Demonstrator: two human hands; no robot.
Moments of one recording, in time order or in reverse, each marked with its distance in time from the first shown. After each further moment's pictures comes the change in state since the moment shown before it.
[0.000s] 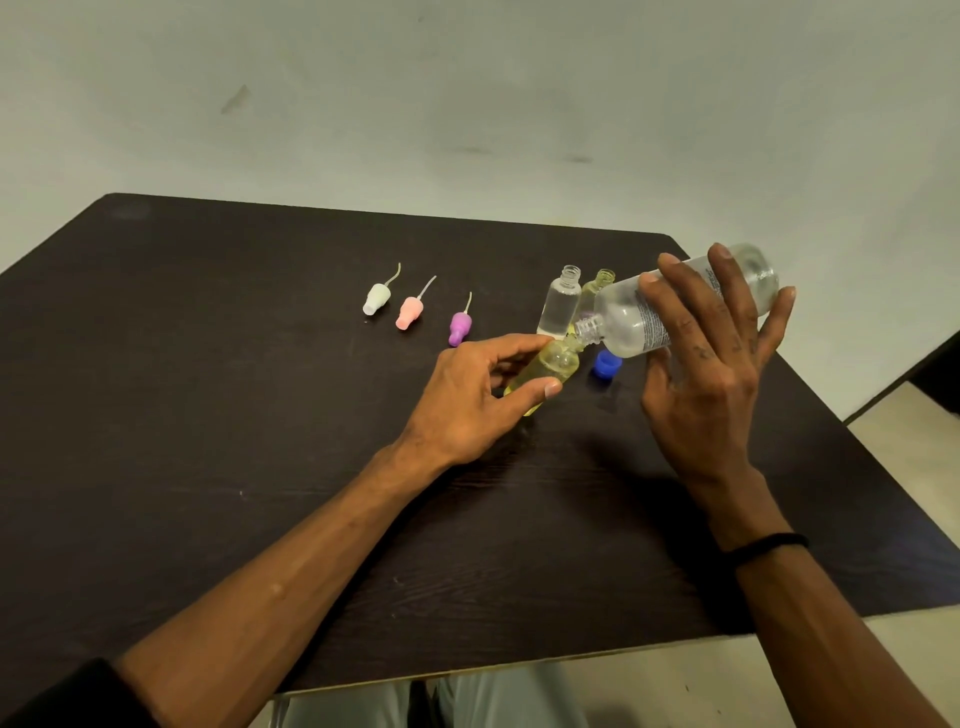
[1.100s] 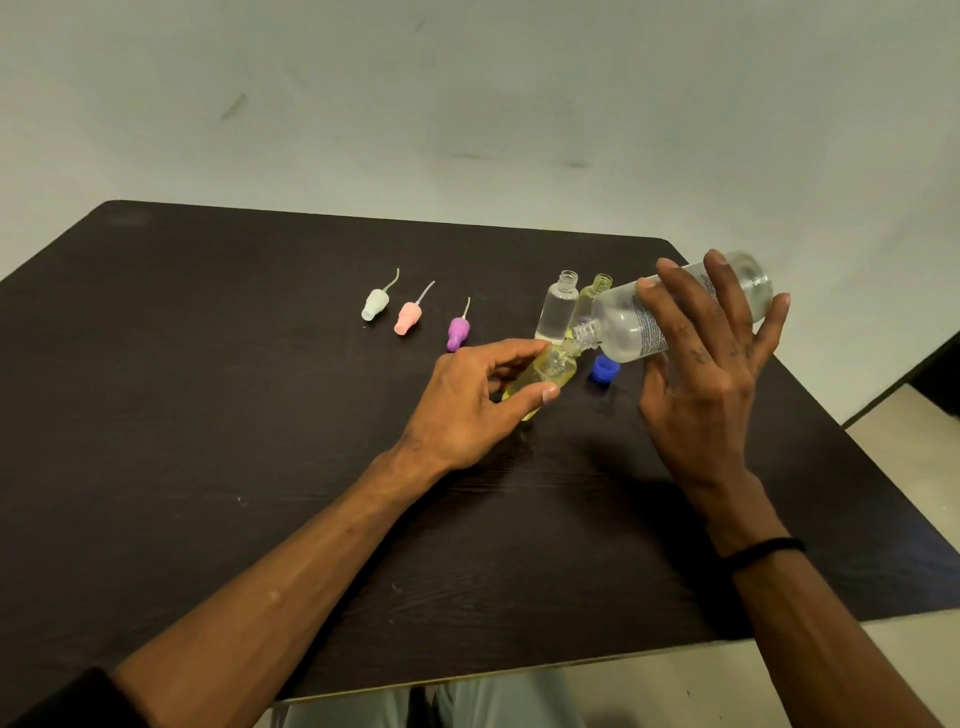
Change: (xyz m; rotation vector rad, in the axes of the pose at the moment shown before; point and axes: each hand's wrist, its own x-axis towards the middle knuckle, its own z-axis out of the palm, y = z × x) left_hand 0.001 0.000 0.000 0.019 -0.001 -0.013; right_hand -0.001 0.000 0.001 0.016 -0.015 0.021
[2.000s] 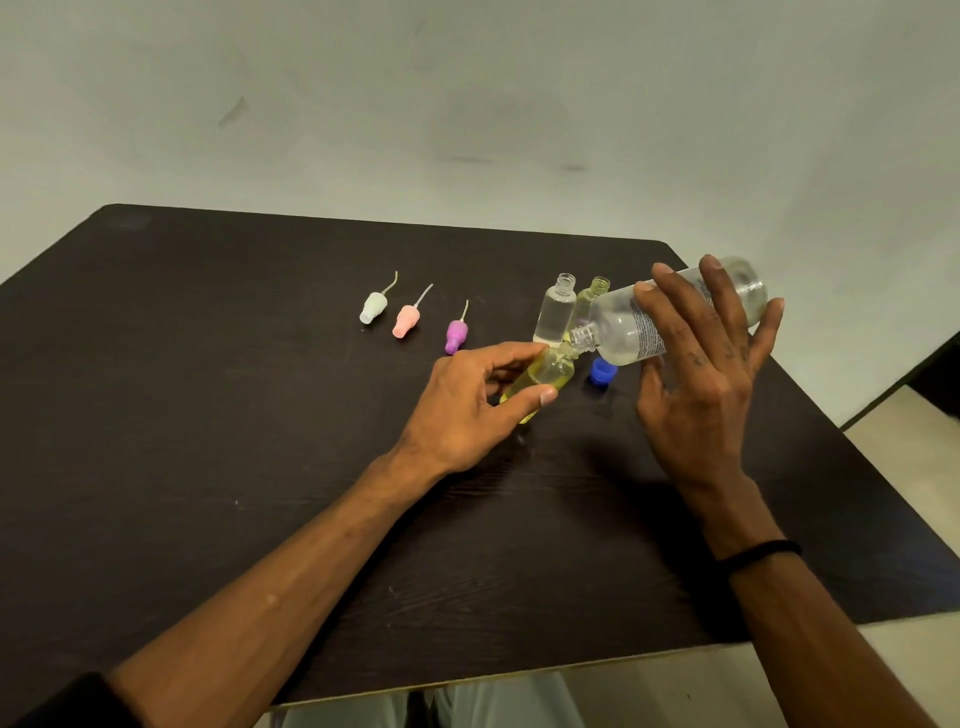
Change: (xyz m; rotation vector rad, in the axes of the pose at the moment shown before) left_hand -0.001 0.001 0.000 -0.015 0.006 -0.003; right_hand -0.002 0.000 0.001 0.003 0.002 0.018
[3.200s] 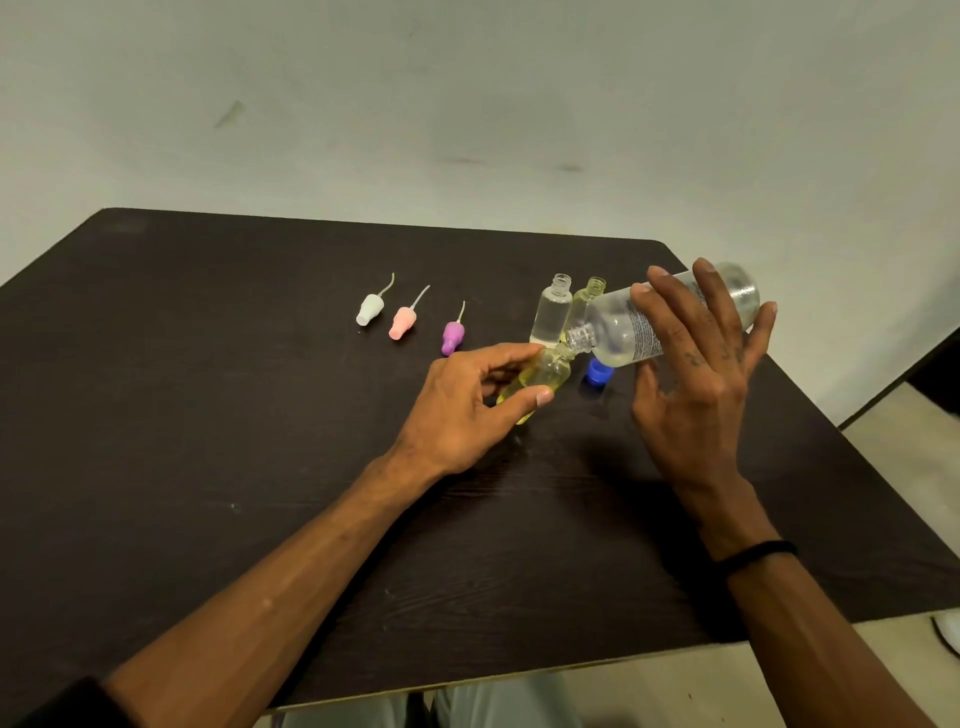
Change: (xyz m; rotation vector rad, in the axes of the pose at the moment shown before) left_hand 0.000 -0.002 0.002 -0.008 0.005 -0.004; right_hand -0.002 -0.002 -0.003 0.034 -0.014 0.030
